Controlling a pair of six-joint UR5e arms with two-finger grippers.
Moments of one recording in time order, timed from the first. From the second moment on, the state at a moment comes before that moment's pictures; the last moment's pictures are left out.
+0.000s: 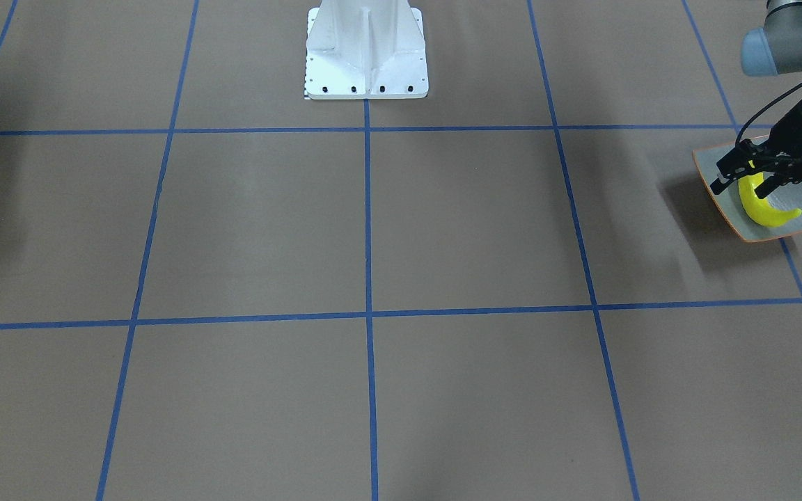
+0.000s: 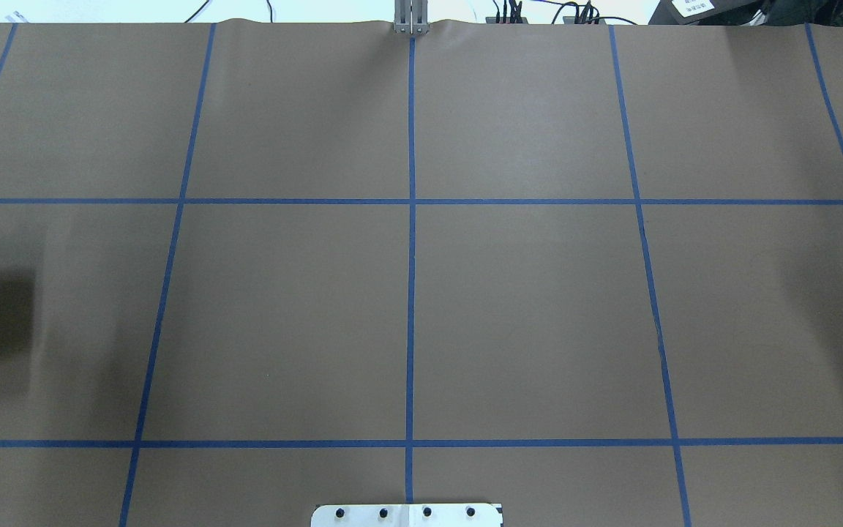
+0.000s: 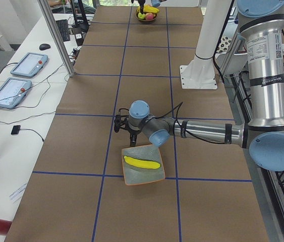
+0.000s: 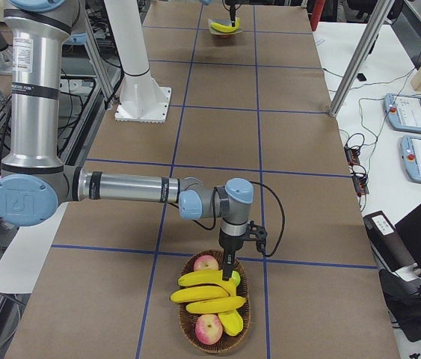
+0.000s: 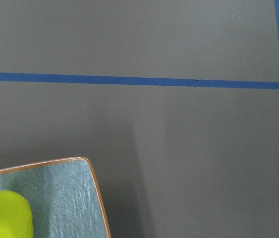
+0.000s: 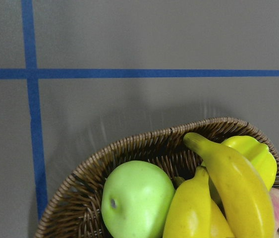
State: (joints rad) left arm -1.13 -1.40 -1.74 -2.30 -2.29 -0.79; right arm 1.29 -1.67 1.58 -1.44 1.91 0.33
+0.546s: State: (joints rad) left arm -1.13 -1.40 -1.75 -2.30 -2.29 -0.79; right arm 1.29 -1.69 1.57 -1.44 1.87 0.30
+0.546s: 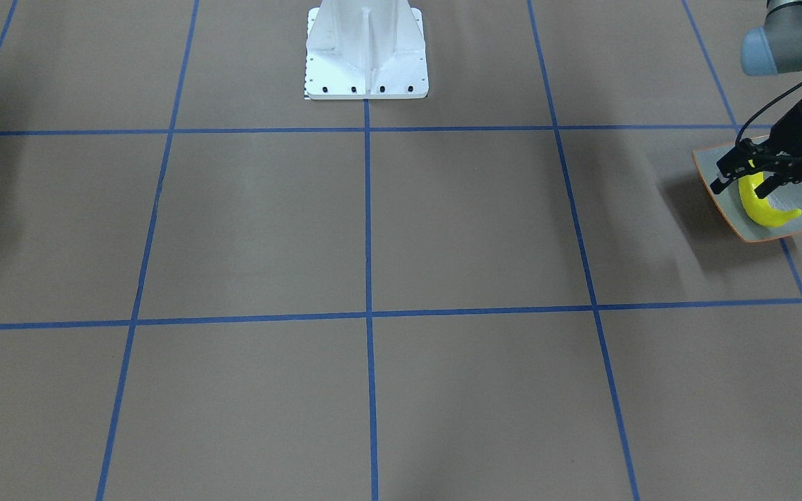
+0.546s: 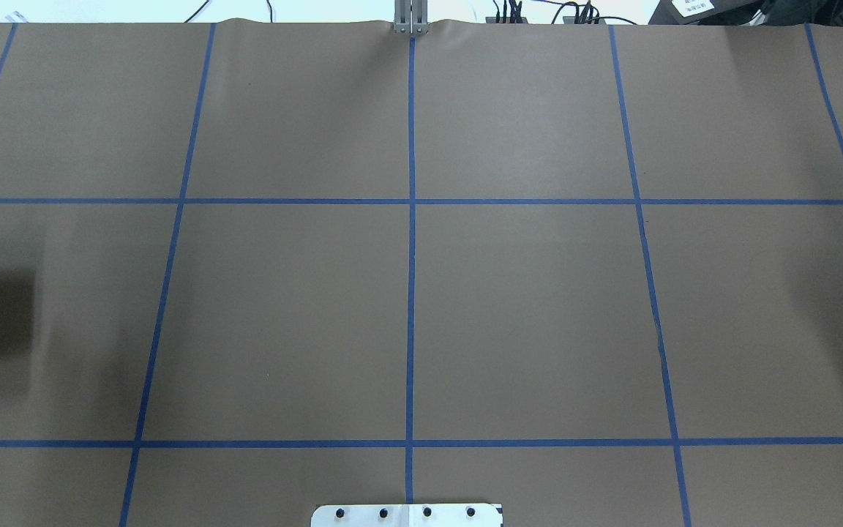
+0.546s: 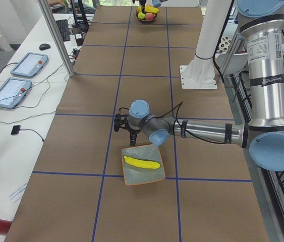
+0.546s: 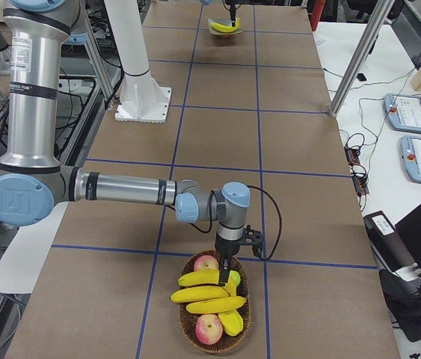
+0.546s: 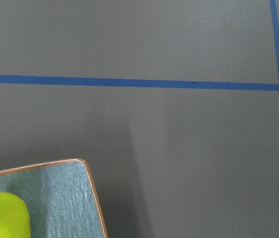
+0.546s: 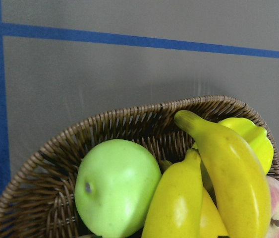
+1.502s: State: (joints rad) left arm -1.13 -1.40 -1.75 -2.30 -2.29 -0.79; right arm 1.29 -1.69 1.56 -1.43 1.87 0.27
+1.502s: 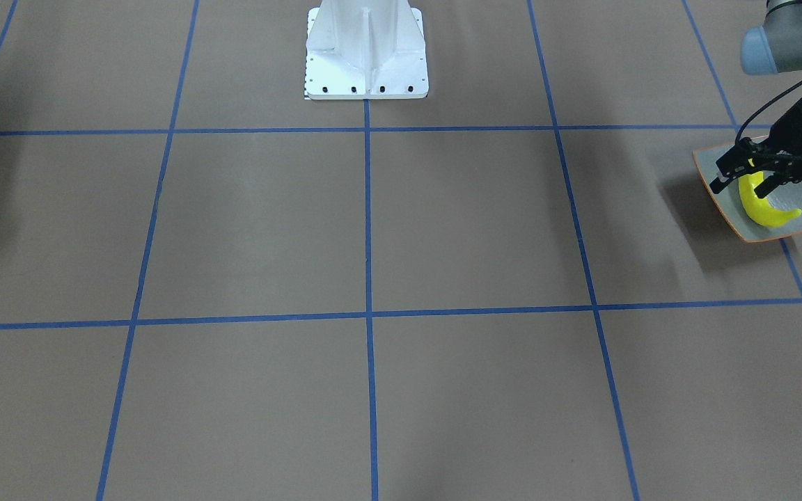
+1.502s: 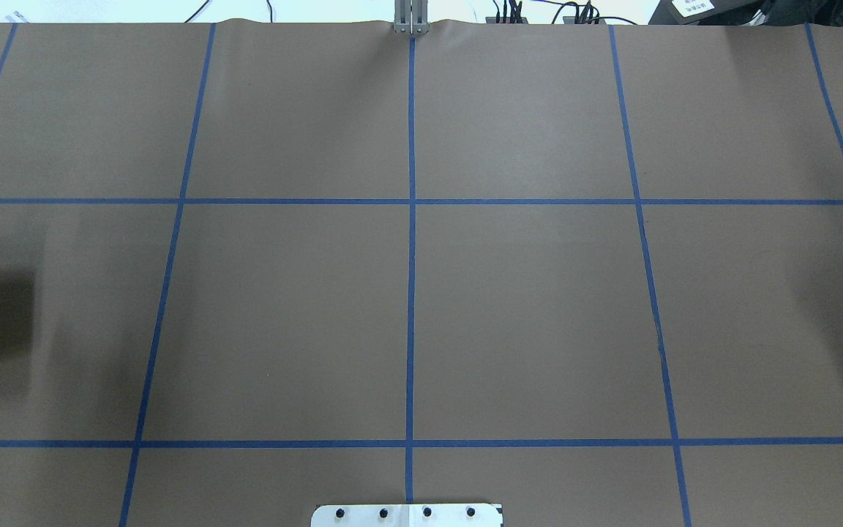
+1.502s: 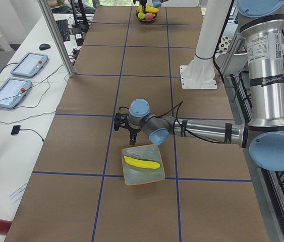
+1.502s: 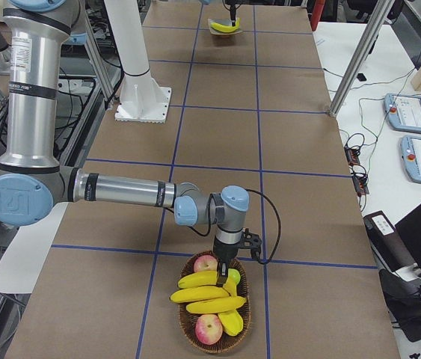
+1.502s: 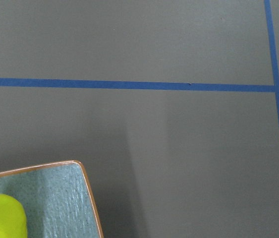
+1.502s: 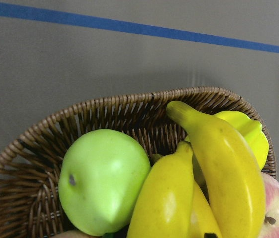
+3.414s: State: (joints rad) left arm -0.87 -2.06 -1.64 -2.31 -2.34 -1.34; right arm 0.93 -1.18 1.82 -1.36 2.23 1.16
